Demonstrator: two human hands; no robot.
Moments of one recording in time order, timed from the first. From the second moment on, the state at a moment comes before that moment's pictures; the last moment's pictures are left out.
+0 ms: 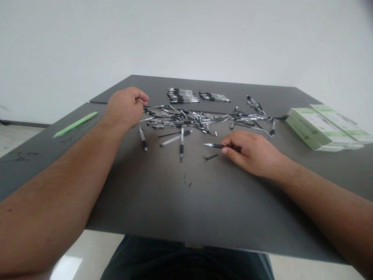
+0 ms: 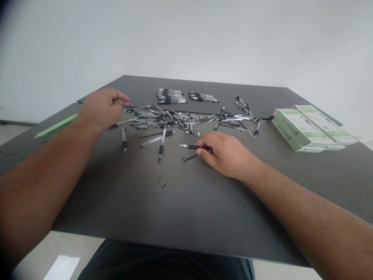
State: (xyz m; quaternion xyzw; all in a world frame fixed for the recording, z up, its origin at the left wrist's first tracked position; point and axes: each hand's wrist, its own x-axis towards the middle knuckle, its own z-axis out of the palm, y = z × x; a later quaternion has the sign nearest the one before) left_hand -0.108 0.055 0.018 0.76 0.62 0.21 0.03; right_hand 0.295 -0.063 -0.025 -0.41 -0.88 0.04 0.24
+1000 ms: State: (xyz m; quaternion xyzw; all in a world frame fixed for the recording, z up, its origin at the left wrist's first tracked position) left_hand -0.009 0.070 0.012 0.86 0.44 0.26 0.03; right_hand 0.301 -0.045 -0.033 -0.48 -0.82 0.06 0.30
